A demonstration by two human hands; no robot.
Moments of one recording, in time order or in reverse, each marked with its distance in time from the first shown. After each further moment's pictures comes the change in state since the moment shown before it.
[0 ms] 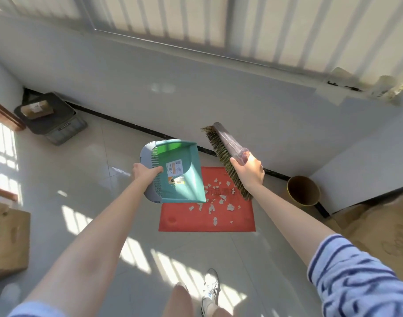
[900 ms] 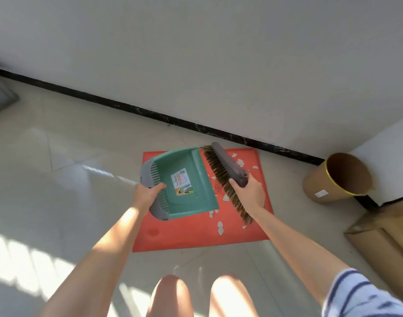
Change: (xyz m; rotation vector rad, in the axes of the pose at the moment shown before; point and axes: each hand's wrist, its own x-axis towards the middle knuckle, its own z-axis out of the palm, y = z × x) left_hand 0.308 -0.216 0.345 -0.297 -0.190 0.062; right_hand 0.118 0.290 0.381 -0.086 0.034 0.090
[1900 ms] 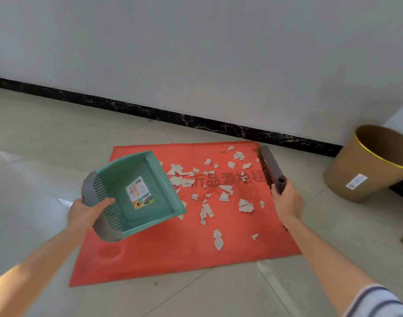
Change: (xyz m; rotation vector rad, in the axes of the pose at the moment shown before) left_hand 0.185 -0.261 0.054 -0.058 0.214 0.142; right_hand 0.109 0.309 0.177 -0.086 0.379 0.016
